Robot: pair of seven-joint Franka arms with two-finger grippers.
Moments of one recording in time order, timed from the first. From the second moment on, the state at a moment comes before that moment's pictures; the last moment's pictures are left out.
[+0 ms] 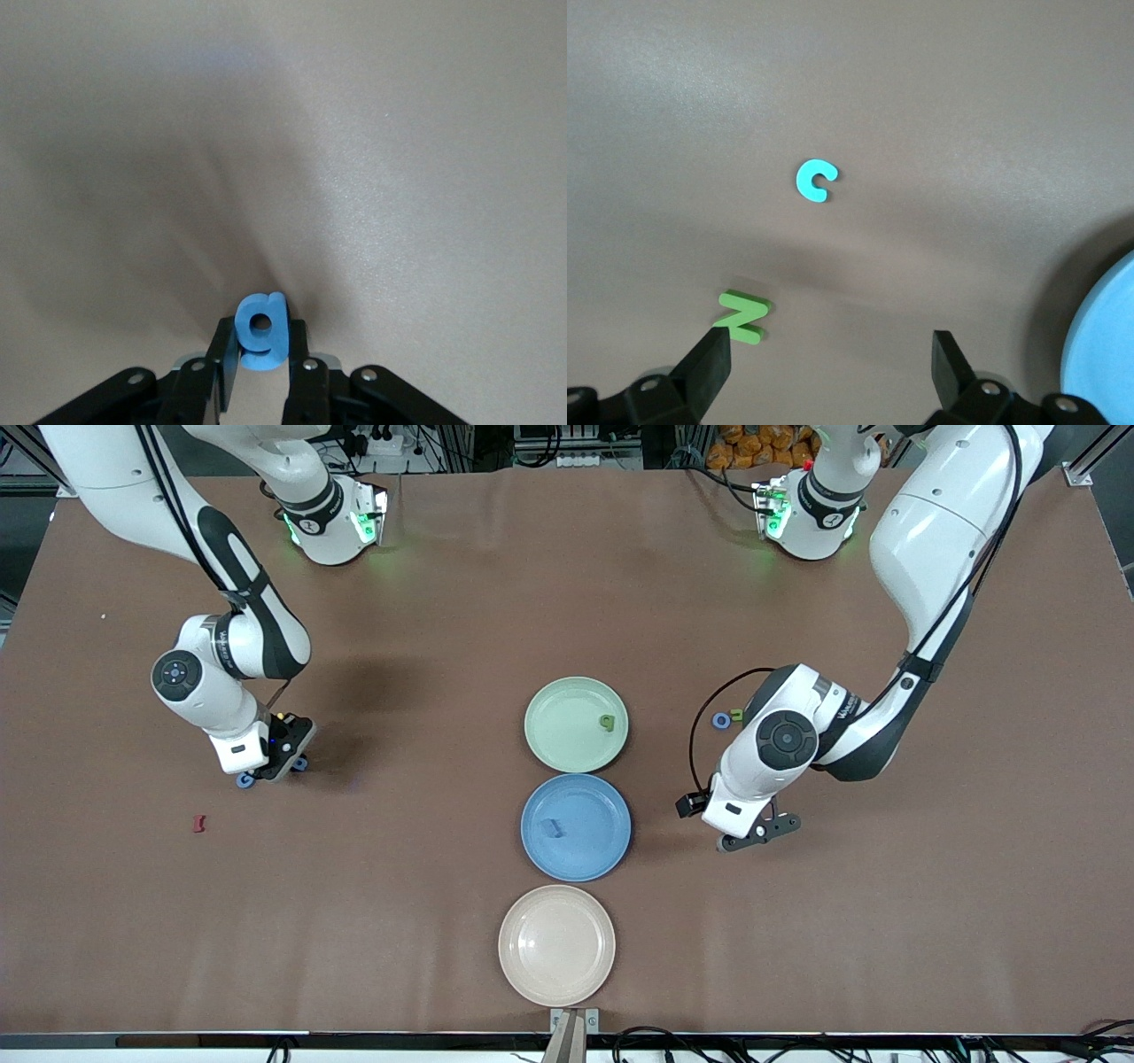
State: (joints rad) left arm 0.01 0.72 -0.53 -1.62 0.39 2.23 -0.95; right arm 0.04 0.38 -0.06 -2.34 -0.01 2.76 -1.09
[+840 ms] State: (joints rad) left arm 0.01 0.72 -0.53 -1.62 0.39 2.23 -0.92; right arm 0.22 0.38 -0.04 -2.24 -0.01 2.76 -0.74
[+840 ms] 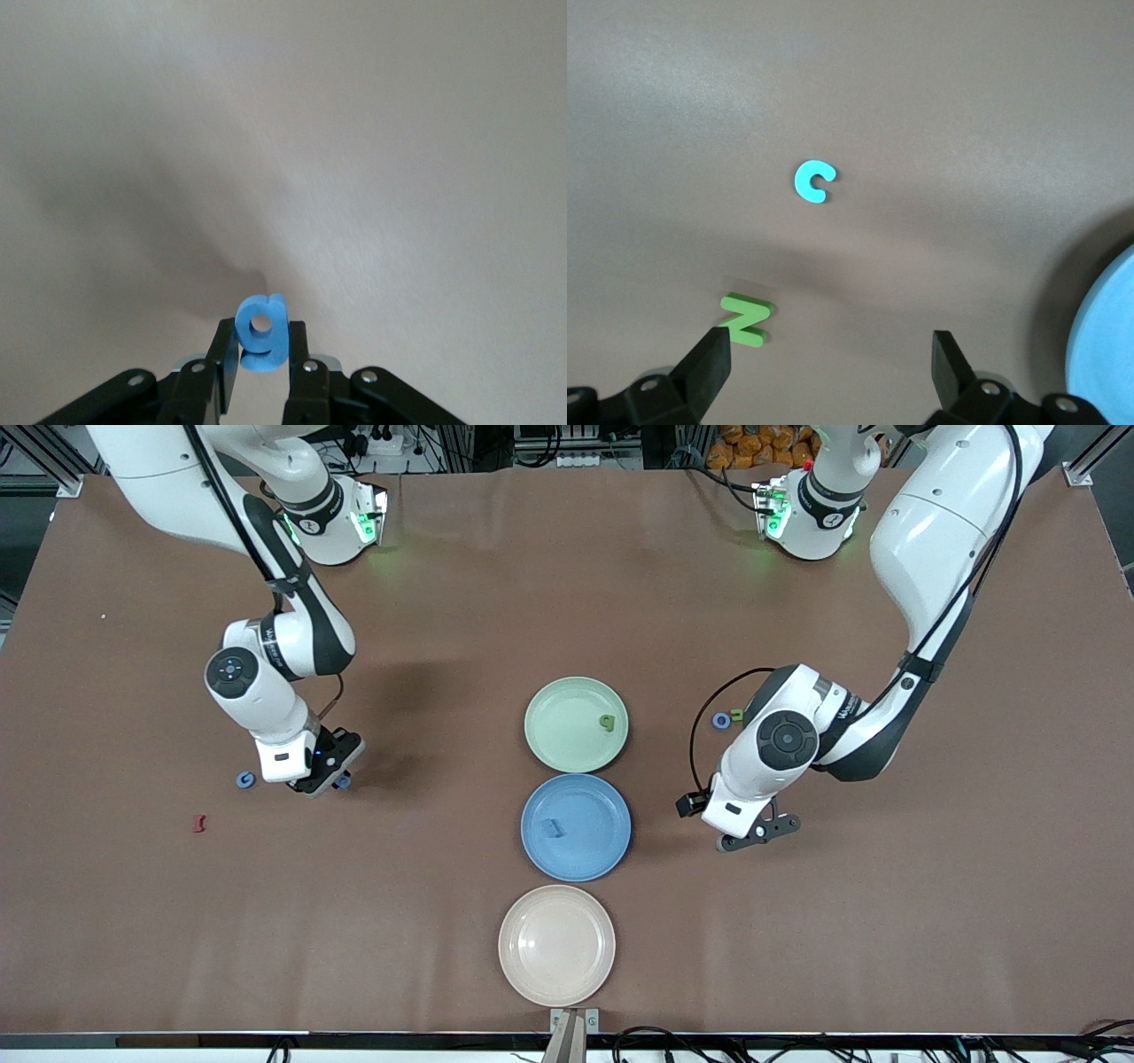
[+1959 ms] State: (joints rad) left arm 0.05 0.72 -0.52 -1.73 0.41 2.30 -0.78; right arm 0.45 0.39 -0.04 -2.13 -0.01 2.67 -0.39
